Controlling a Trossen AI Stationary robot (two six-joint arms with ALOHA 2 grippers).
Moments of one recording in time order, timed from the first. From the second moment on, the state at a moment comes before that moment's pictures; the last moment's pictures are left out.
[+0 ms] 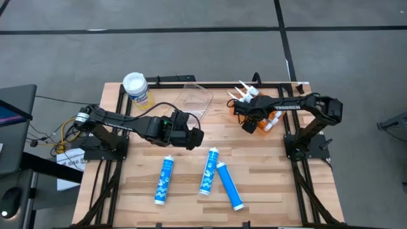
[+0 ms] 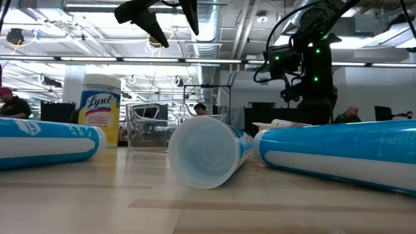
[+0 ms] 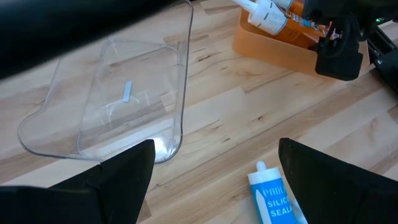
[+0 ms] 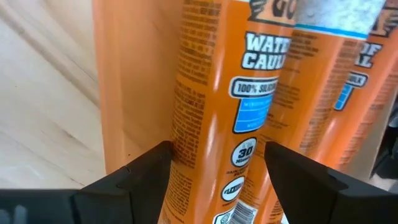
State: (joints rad) left arm -0.20 1.64 1.55 -1.02 -0.67 -1.21; right arm -0.36 1.58 0.95 -1.00 0.38 0.27
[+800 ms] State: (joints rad) left arm -0.29 1.64 1.55 -1.24 -0.66 -1.30; right arm -0.05 1.08 1.01 -0.99 0.09 0.54
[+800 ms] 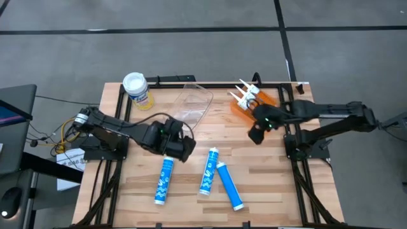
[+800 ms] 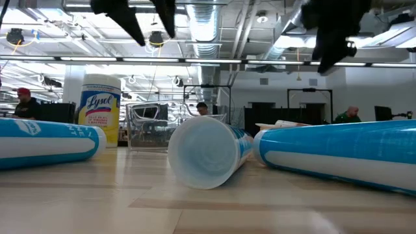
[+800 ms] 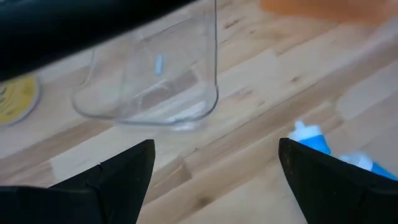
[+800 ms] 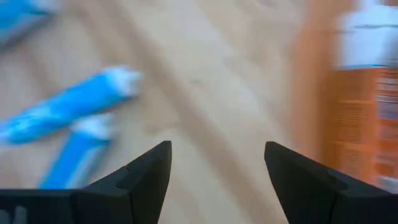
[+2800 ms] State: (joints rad) left arm -0.81 1.15 1.06 -1.34 -0.82 -1.62; right arm 0.57 1.94 1.74 -1.13 0.05 1.28
